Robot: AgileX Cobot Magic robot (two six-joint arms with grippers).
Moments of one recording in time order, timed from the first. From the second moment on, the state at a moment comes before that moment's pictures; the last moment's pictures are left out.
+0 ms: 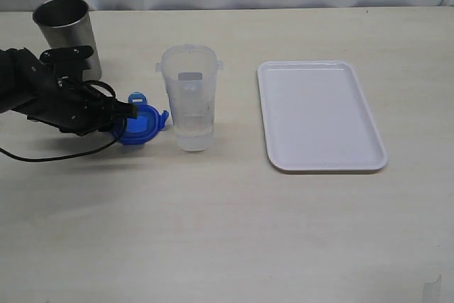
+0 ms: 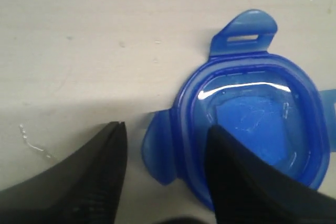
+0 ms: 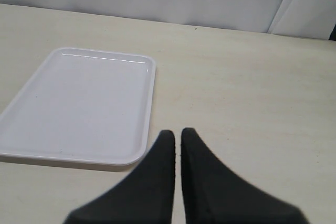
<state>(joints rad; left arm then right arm) -0.27 1.94 -0.86 -0.64 0.10 0.39 -0.07 0.01 0.00 0.06 0.37 -0.22</state>
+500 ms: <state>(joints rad) -0.27 1.91 -0.86 -0.59 0.16 0.39 -0.07 0.01 0.00 0.06 0.37 -0.22</state>
